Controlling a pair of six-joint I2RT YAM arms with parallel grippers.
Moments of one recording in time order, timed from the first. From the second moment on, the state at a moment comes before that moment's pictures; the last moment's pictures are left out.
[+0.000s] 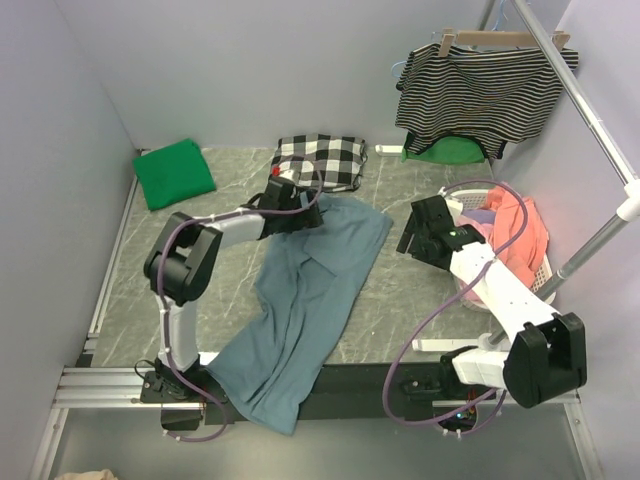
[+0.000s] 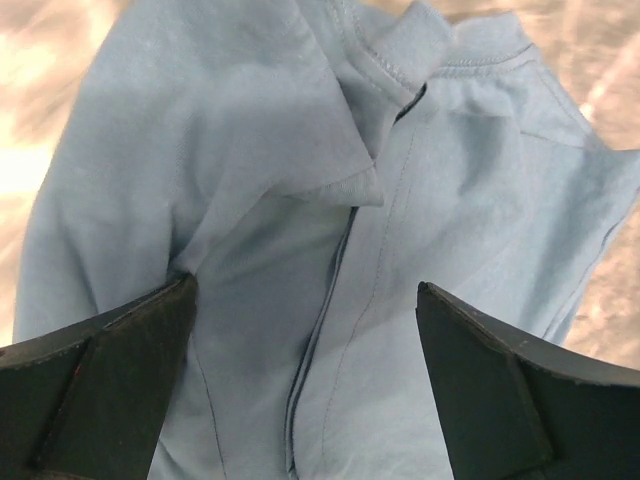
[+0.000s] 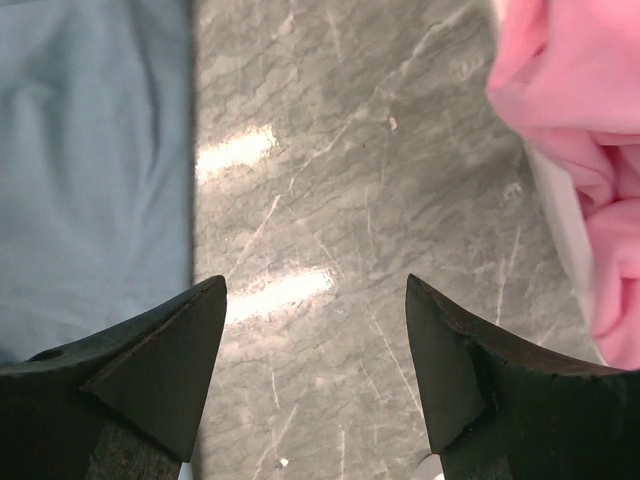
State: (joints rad) left arm -0.50 2.02 1.28 0.02 0.09 -0.57; right arm 0.31 1.24 0.93 -0.69 0.33 0.64
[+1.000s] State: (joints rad) left arm -0.32 1.80 1.25 -0.18 0.01 -0.59; right arm 0.37 1.56 1.13 -0.52 0.07 0.57
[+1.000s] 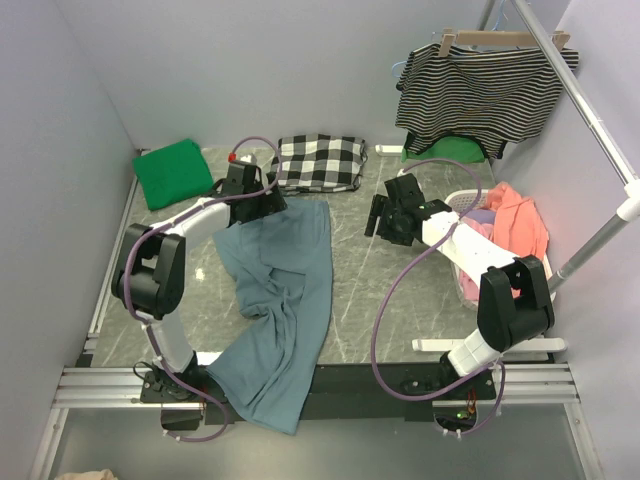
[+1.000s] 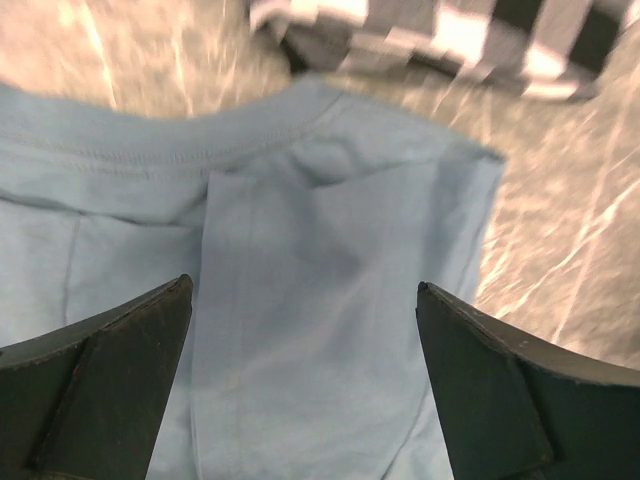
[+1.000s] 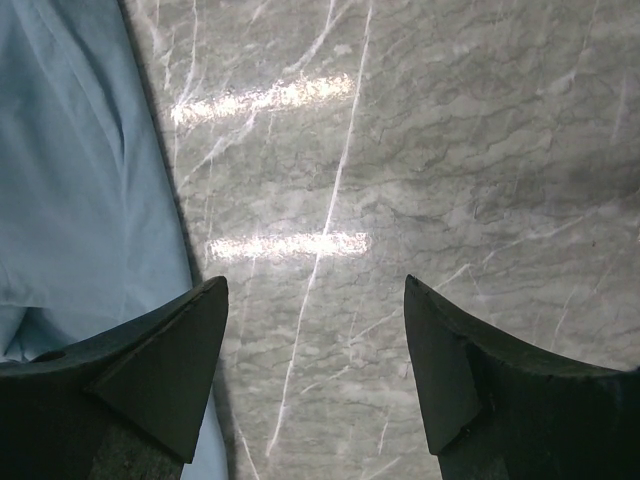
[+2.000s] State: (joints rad) left arm -0.32 1.92 1.21 -0.12 0.07 -0.56; right arm 0.37 1.63 1.12 -0.51 0.04 0.56
